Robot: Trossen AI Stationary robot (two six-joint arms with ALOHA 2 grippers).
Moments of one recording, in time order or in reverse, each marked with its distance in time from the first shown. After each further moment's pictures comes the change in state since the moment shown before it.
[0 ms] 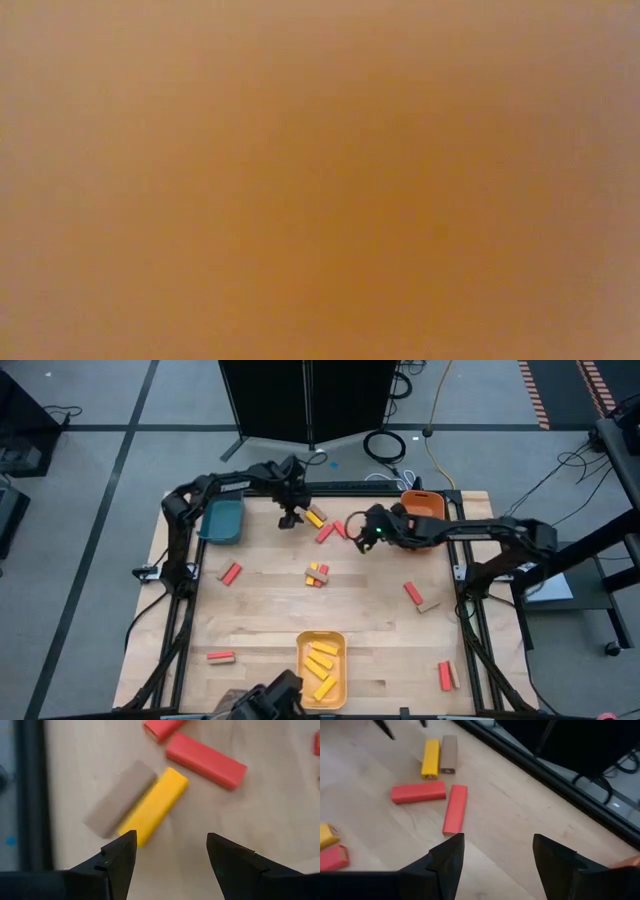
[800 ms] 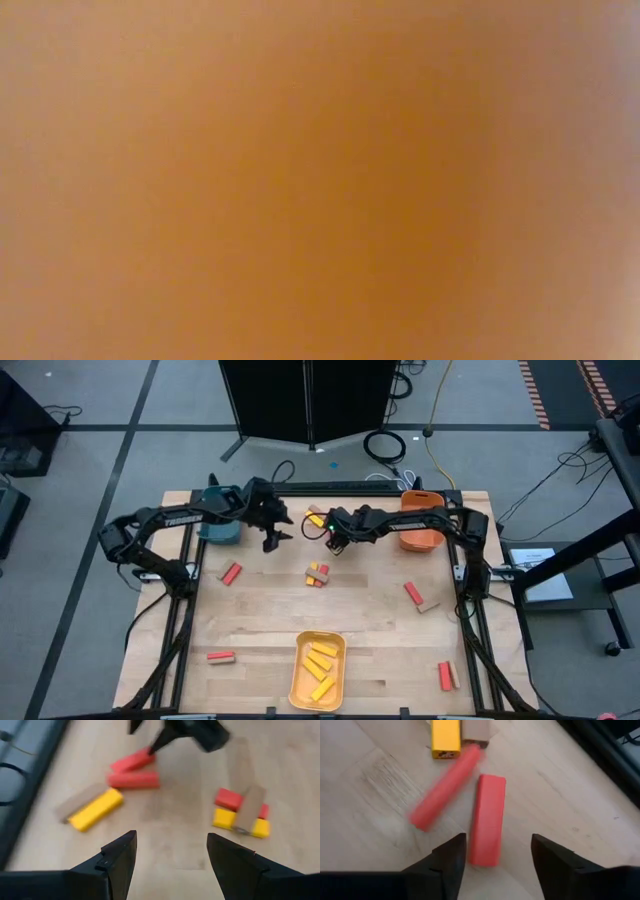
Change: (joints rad) left arm -0.115 -0.583 -0.577 0.356 -0.004 -0.433; right arm -0.018 0.536 0.467 -0.249 -0.049 -0.001
